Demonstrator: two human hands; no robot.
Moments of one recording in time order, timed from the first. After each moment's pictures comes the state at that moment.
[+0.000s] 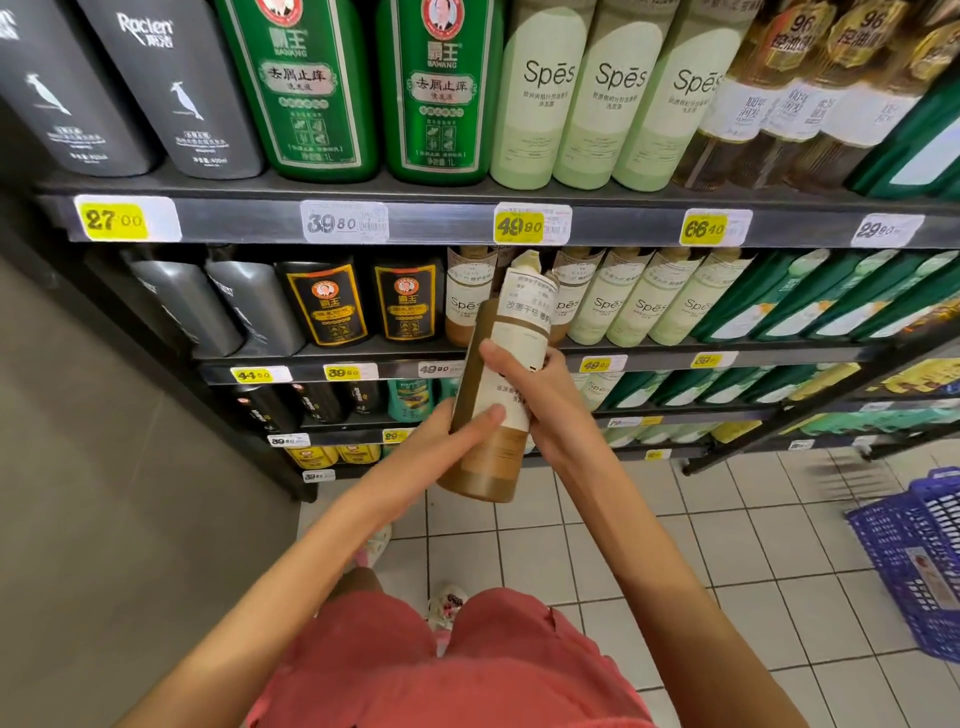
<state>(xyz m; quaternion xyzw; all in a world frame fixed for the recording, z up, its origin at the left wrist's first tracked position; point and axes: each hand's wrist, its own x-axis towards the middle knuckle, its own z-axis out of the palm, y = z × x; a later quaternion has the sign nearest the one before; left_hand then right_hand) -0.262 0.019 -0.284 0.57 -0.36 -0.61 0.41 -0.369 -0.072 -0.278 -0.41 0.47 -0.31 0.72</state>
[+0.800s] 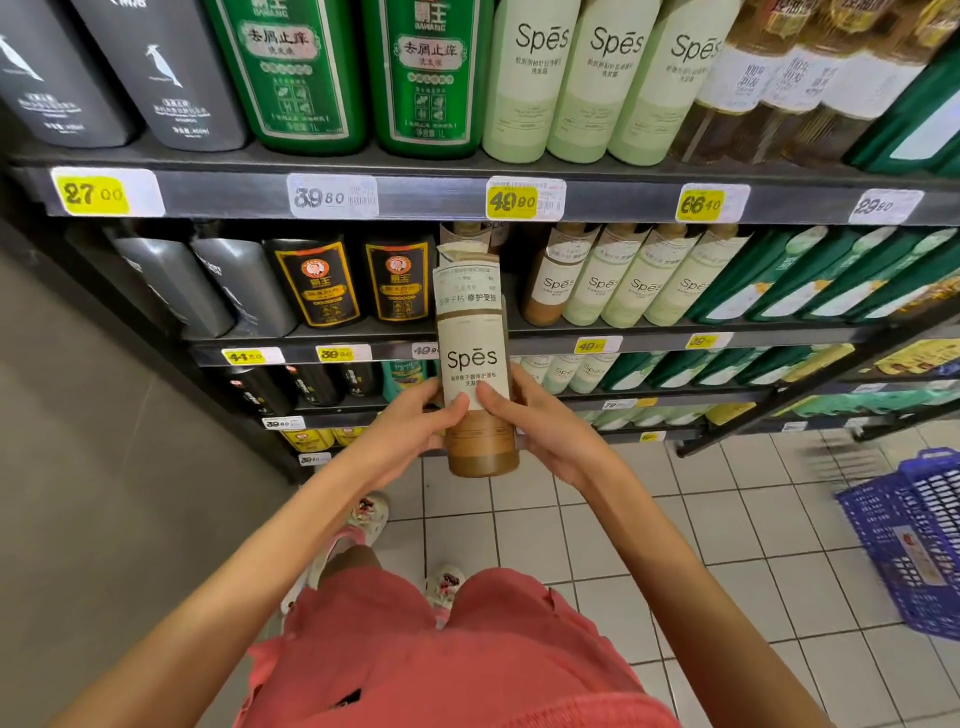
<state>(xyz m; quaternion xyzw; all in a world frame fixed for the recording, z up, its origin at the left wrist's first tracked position) -0.248 0.012 -0.317 0.54 -0.31 -0.63 0.46 -0.399 -0.059 -0.307 -0.55 0.41 -0.13 0.72</state>
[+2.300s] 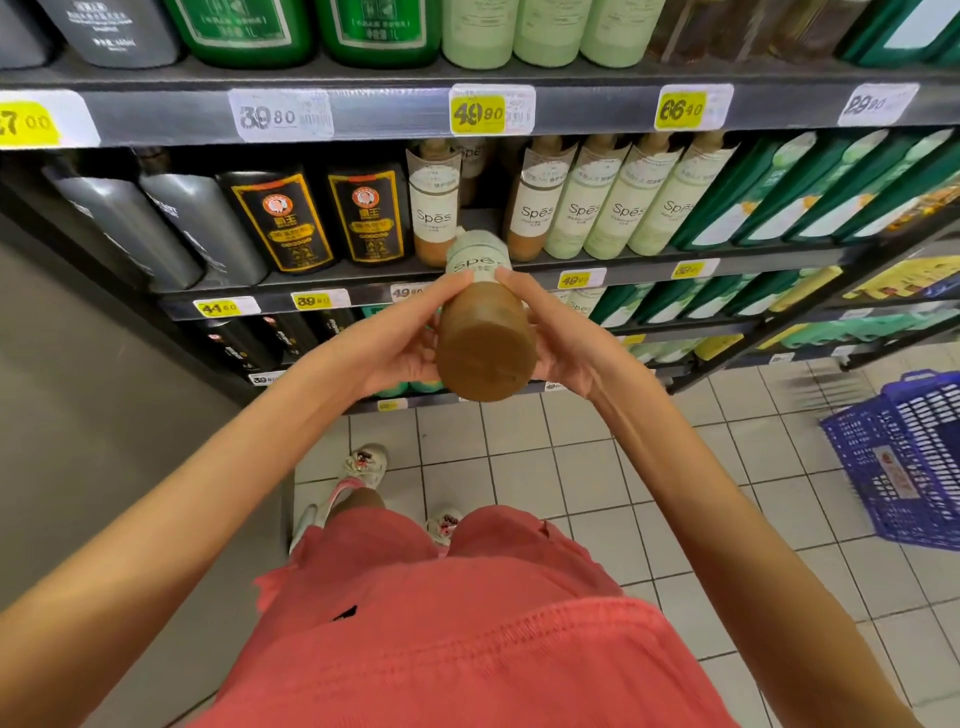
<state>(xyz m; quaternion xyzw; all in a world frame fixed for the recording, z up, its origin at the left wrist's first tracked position) -0.266 0.001 -0.263 0.56 -0.22 -0.70 0.38 -0.423 -0.070 -0.282 -0.45 0.46 -0.12 0.75</state>
